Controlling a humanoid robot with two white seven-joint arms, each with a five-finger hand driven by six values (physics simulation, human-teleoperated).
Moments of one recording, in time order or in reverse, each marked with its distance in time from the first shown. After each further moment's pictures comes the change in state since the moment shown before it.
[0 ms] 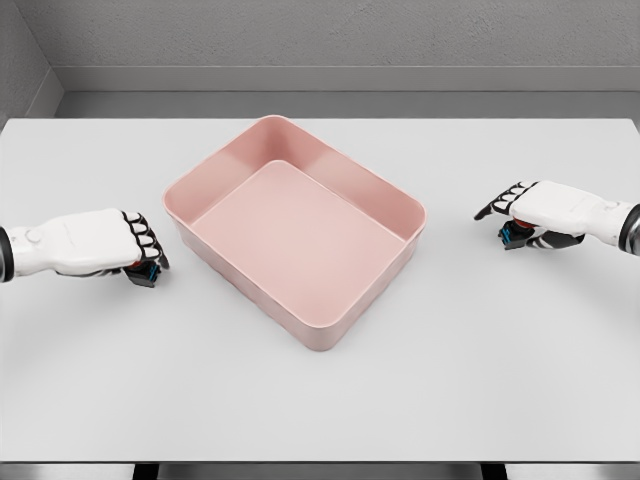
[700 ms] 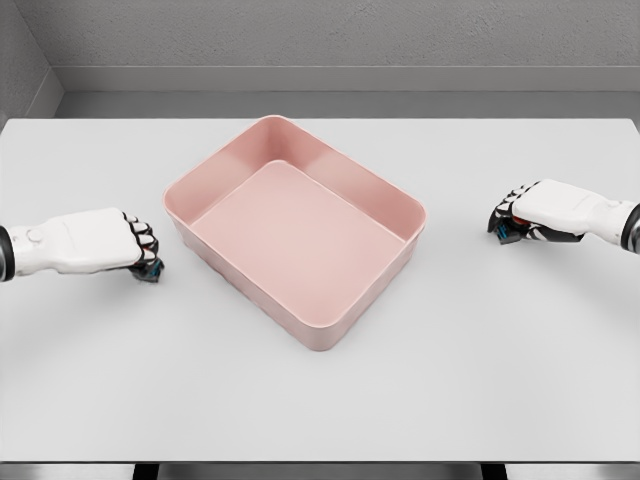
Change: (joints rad) left arm -0.015 0.001 -0.003 -0.007 -0.019 0.000 -0.001; right arm 0.000 -0.001 -0.007 -0.001 -0.007 0.002 0.011
